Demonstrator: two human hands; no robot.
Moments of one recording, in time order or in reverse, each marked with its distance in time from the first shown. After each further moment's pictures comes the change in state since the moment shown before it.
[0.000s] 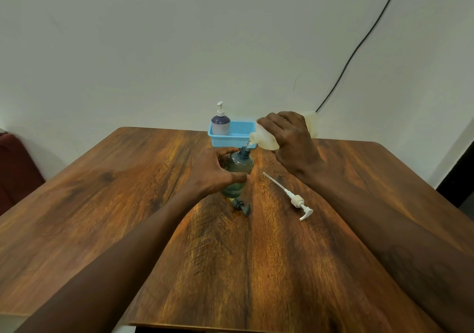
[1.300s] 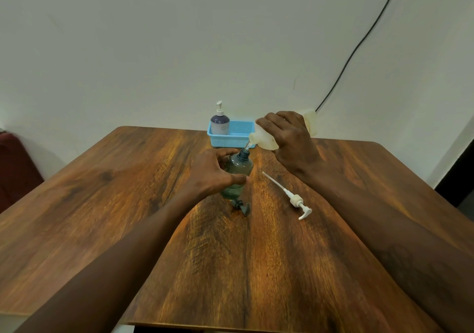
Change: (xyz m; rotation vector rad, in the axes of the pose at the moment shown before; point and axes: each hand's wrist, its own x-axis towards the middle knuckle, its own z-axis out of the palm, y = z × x) left_hand 0.003 -0.008 0.006 0.015 -0.002 -0.001; right_hand -0.001 0.001 -0.004 -0.023 -0.006 -0.027
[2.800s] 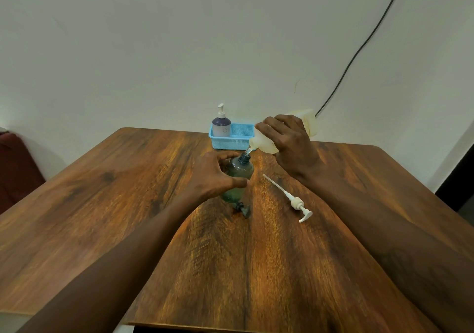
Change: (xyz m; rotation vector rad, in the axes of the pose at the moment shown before) left_hand -0.005 0.003 -0.002 -0.017 0.000 0.016; right_hand 0.000 -0.003 -0.002 -0.017 0.006 -0.050
